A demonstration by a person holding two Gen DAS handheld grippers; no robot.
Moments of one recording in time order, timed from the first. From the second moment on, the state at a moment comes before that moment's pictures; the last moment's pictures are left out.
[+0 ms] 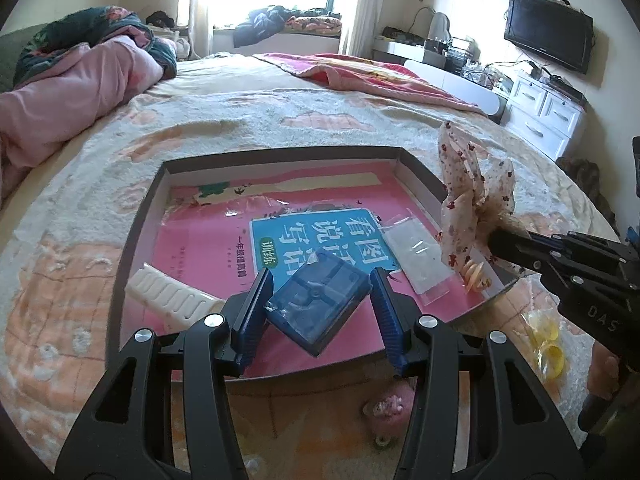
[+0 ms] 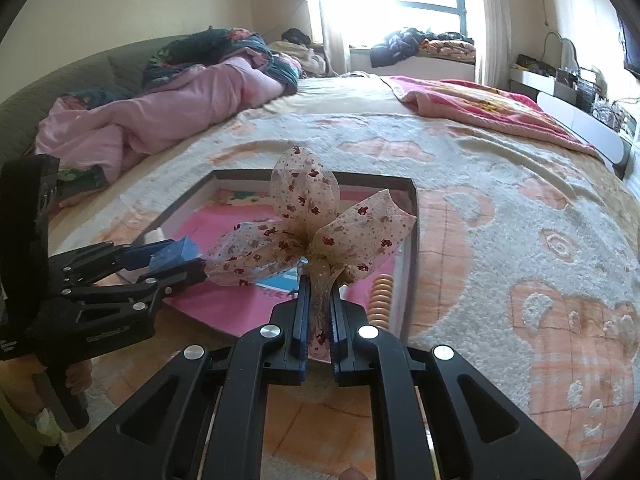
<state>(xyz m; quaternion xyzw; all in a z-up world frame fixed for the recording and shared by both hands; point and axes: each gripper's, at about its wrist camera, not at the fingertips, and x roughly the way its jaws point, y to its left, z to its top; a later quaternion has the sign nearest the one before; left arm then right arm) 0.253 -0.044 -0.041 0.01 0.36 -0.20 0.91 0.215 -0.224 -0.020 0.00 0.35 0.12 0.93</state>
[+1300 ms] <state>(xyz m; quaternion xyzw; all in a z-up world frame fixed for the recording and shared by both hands) 0.273 -0.053 -0.060 0.01 0.38 -0.21 0.90 0.227 -0.240 -0.034 0.04 0.37 0.12 0.92</state>
